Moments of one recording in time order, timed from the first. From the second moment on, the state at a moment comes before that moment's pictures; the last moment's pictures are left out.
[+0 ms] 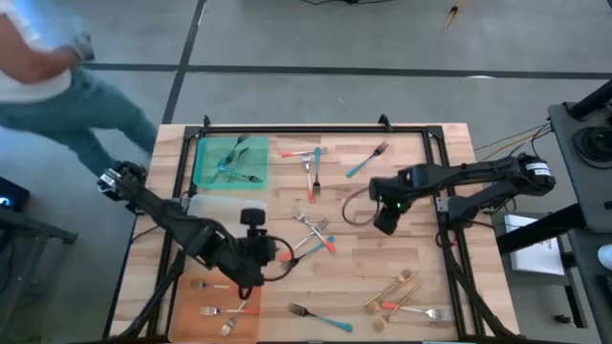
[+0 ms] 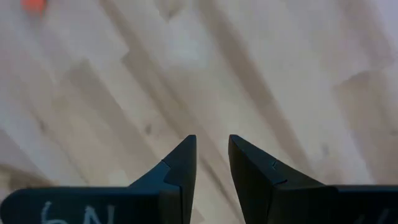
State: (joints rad) left arm -0.58 1.52 1.34 -0.86 -0.63 -0.30; right arm -0.02 1.29 0.92 -1.03 -0.10 0.56
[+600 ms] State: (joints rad) left arm -0.54 1.47 1.16 -0.61 -0.64 -0.27; right arm 0.52 1.30 0.80 -0.72 -0.11 0.25
